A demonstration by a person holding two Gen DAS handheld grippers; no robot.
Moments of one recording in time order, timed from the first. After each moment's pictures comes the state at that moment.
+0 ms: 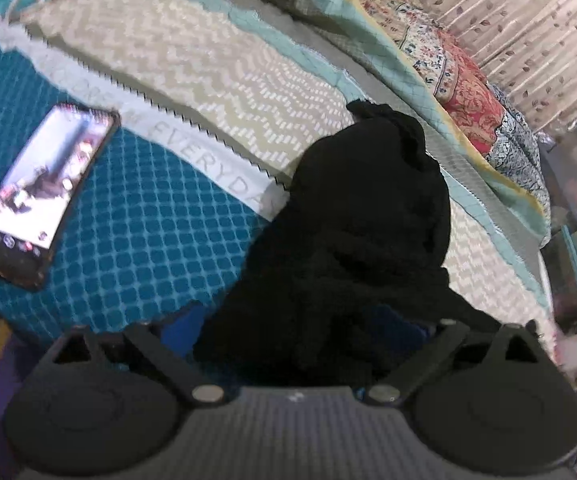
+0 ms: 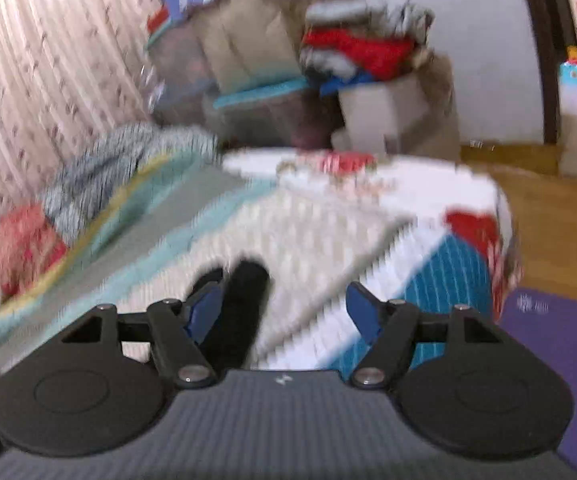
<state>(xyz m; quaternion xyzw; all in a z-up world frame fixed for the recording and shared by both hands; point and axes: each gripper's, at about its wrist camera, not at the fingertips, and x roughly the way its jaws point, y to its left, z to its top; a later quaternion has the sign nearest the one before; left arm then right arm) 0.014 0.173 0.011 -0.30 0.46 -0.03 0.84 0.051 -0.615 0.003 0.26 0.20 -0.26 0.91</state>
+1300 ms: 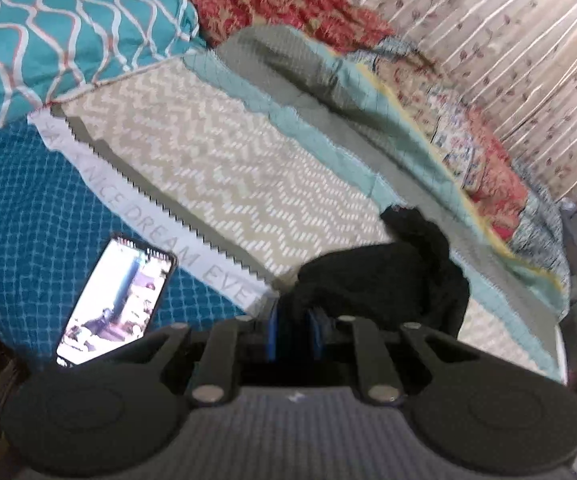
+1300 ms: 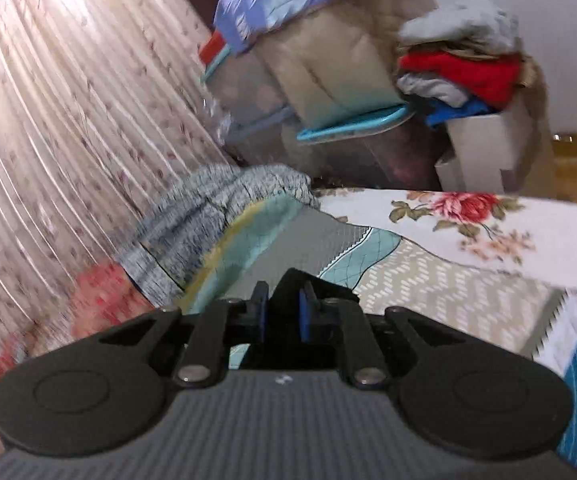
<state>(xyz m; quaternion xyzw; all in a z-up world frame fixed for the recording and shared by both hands) 0.048 0.224 0.068 -0.29 0.39 0.06 0.87 0.144 -0.597 0.100 0.31 0.15 -0.17 0.92</state>
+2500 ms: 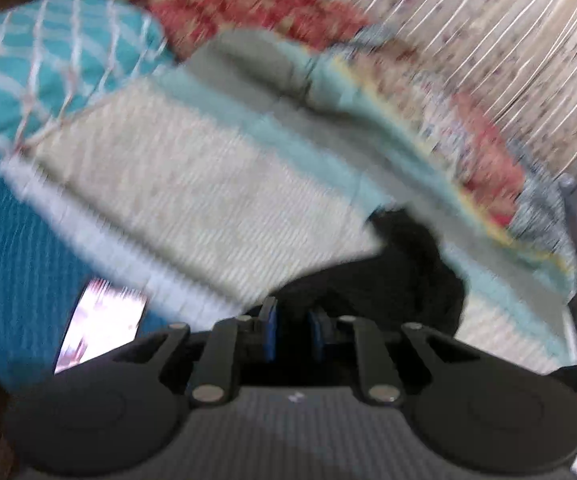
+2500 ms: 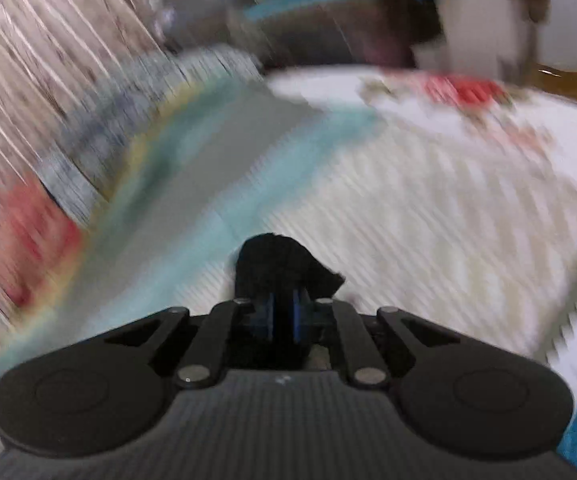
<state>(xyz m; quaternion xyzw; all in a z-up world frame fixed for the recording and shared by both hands) 0.094 0.218 0.108 -0.26 0.37 0.03 0.89 0.232 -0.616 0.028 0.34 0.27 -0.20 0.88</state>
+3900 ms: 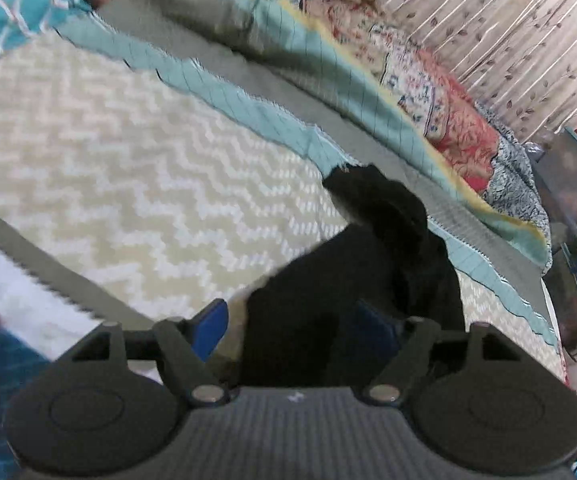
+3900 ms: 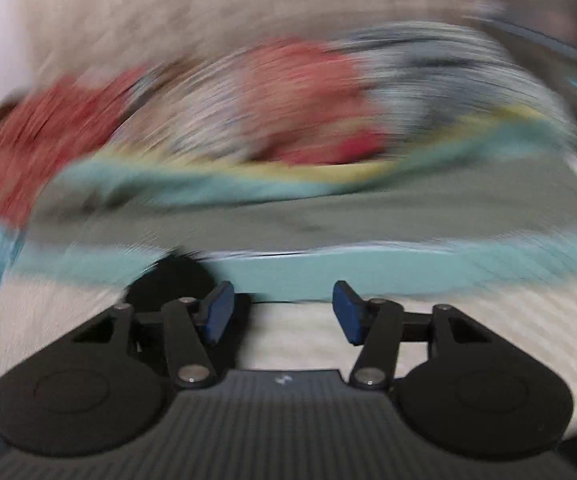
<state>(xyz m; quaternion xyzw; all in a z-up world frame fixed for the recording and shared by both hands) 0.180 0.171 -0.003 -0.26 0.40 -0.05 0.87 0.304 -0.304 0.094 0.05 0.35 0.15 0.92</state>
